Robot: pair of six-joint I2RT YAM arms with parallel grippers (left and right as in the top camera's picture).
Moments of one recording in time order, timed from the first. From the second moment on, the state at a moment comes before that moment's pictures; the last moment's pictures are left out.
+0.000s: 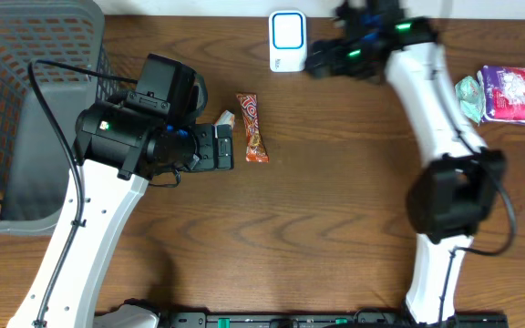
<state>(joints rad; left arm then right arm) -0.33 1.43 1.61 -1.39 0.13 -0.38 0.25 2.20 2.07 -0.96 -0.38 0.13</state>
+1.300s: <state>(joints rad) -0.33 1.43 1.61 -1.39 0.13 -0.38 0.53 2.47 2.09 -0.89 -0.18 0.28</state>
